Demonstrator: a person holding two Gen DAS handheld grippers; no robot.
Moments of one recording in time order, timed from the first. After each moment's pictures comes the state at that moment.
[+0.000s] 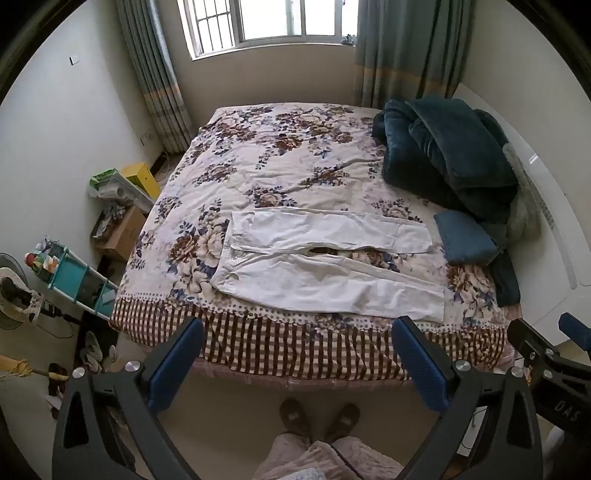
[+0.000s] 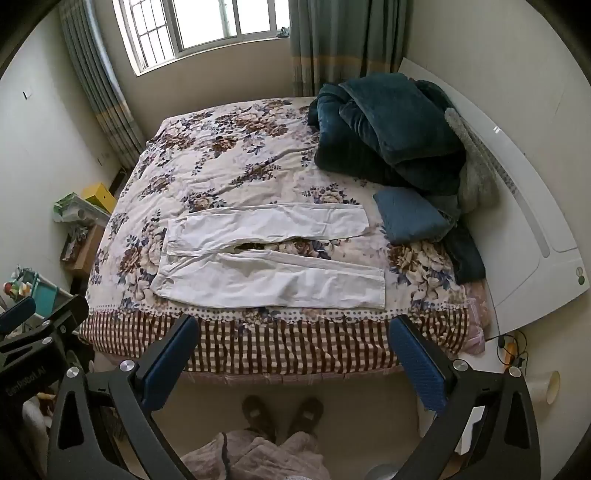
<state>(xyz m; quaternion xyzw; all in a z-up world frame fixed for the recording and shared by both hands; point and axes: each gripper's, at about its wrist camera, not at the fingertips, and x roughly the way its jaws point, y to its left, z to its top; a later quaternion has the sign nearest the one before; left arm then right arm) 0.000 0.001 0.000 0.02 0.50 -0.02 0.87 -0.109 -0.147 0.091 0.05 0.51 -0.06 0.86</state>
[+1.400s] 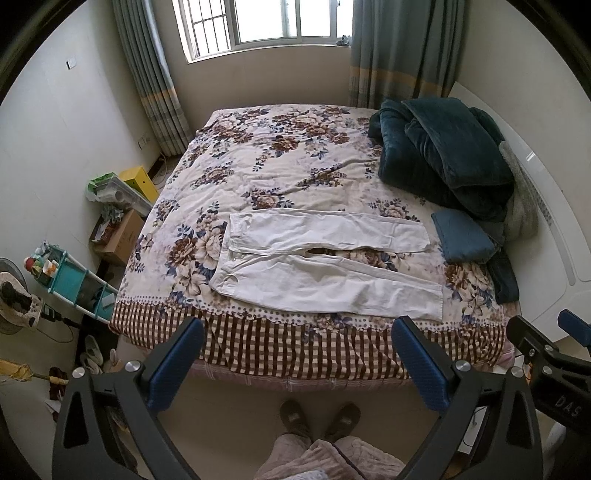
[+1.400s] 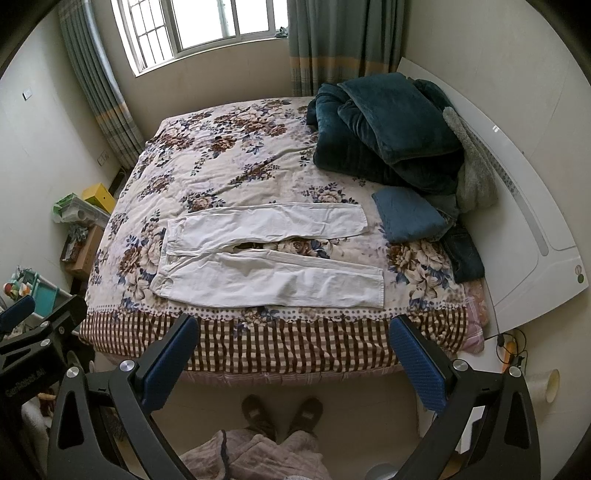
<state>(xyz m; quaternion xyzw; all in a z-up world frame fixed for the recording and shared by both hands) 0.006 -0.015 0.004 0.03 0.50 -0.02 0.87 -0.111 -0.148 0.096 0.05 0.51 -0.06 0.86</state>
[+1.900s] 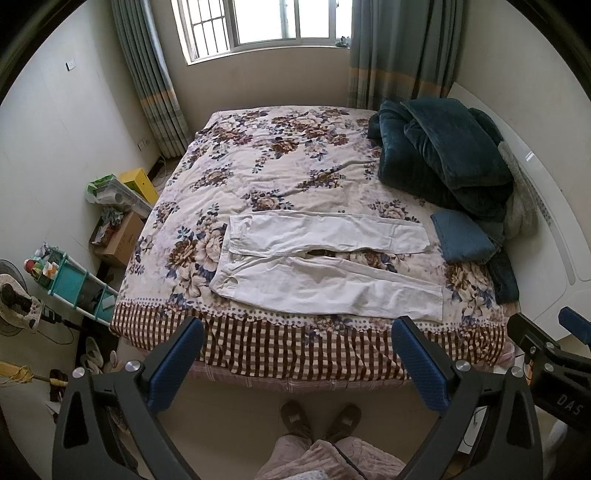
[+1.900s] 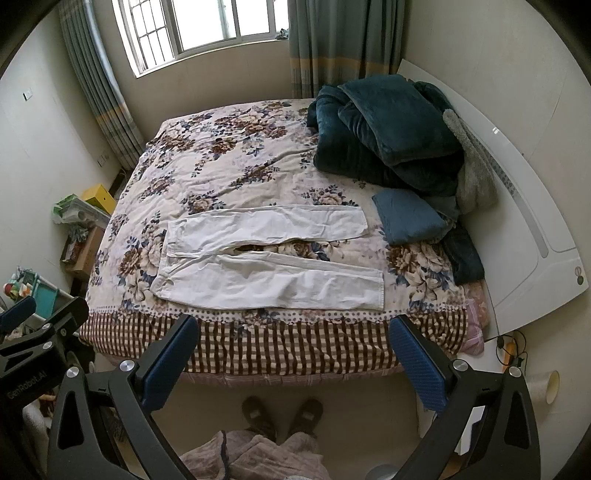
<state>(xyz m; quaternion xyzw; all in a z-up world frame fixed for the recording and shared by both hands) 0.006 -0.015 0.006 0.03 0.50 -0.02 0.87 -0.112 -0.147 0.096 0.05 0.51 -0.06 0.86</state>
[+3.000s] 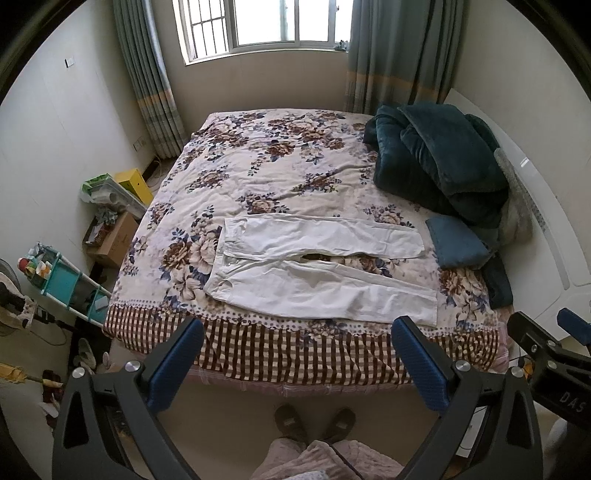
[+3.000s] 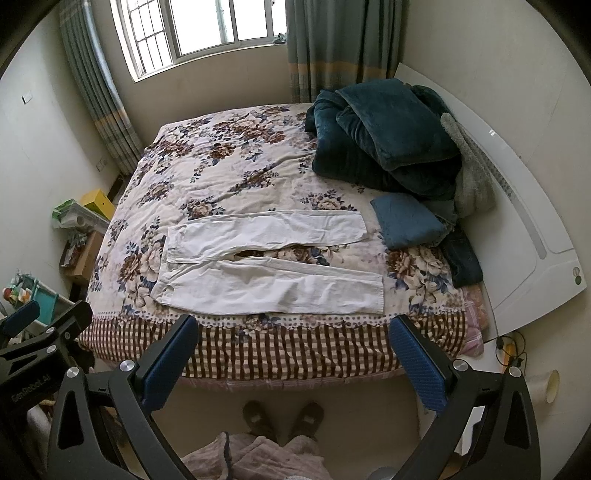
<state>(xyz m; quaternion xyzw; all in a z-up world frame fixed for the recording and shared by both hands) 0.025 -0.035 0.018 0.02 0.49 -0.03 0.87 -0.104 -0.147 0.112 0.05 0.50 -0.07 0.86</state>
